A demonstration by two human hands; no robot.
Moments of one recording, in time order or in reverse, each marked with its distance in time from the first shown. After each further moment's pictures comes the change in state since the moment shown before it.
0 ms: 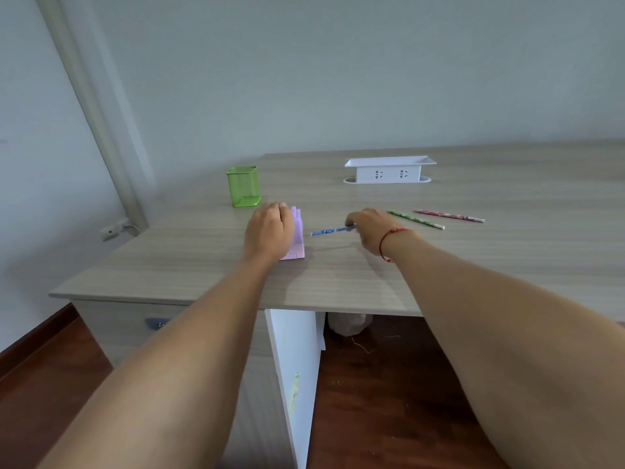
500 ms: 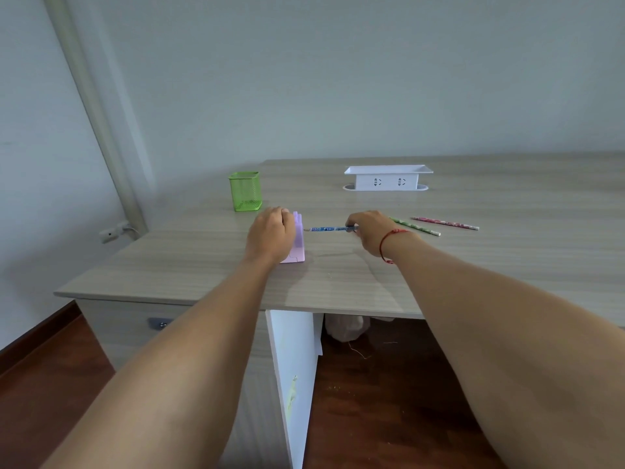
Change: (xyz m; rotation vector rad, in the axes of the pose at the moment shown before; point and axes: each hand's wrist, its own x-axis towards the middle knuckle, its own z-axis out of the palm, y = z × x) left_hand 0.000 0.001 -0.005 -0.027 -0.035 -0.010; right_hand 0.001 0.000 -0.008 0.089 0.020 0.022
